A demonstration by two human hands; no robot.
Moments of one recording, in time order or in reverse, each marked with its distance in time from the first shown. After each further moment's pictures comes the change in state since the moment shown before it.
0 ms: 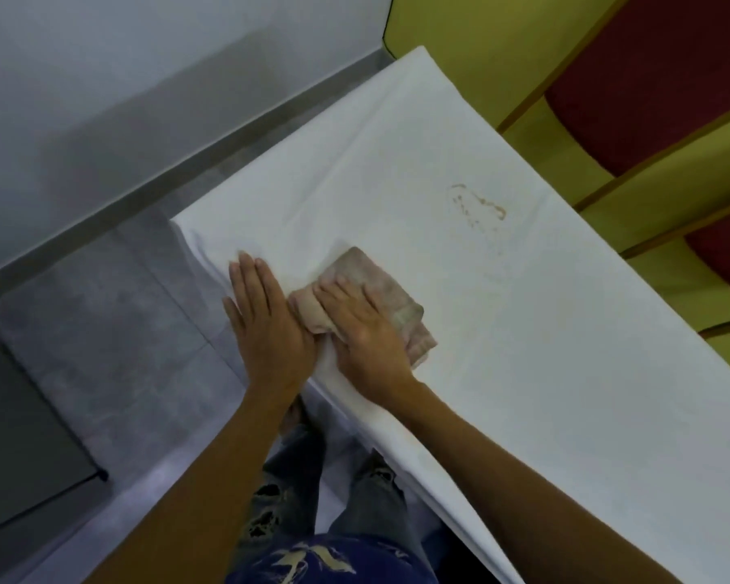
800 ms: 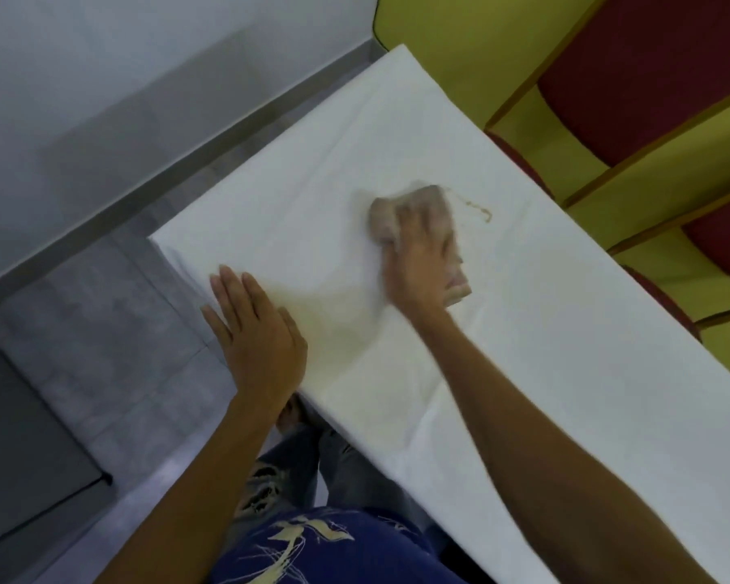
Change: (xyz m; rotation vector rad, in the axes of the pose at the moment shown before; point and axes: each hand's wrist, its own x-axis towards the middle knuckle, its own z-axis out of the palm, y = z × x) left_hand 0.006 0.017 -0.008 0.207 0.040 0.038; right_hand 0.078 0.089 -0.053 -0.143 0.165 0.607
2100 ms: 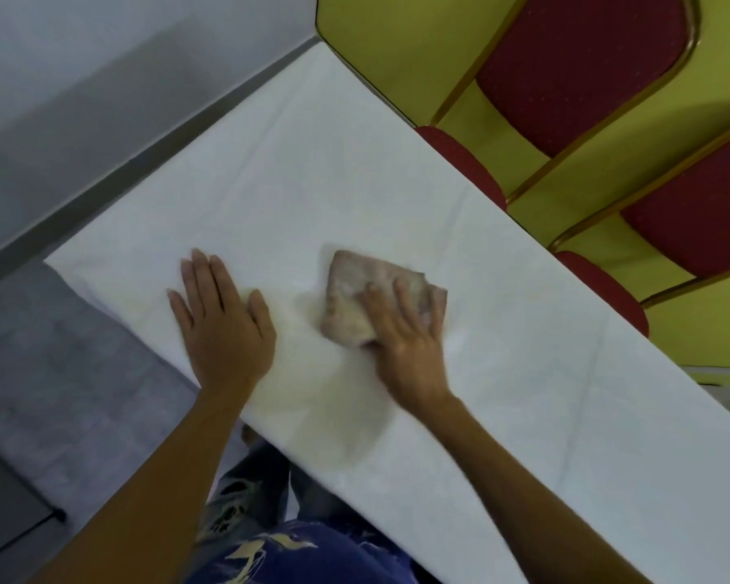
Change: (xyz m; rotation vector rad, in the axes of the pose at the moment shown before) left_hand 0.019 0.049 0.021 -0.029 0.087 0.086; right_hand -0.090 0.105 -0.031 -0.158 -0.002 -0.380
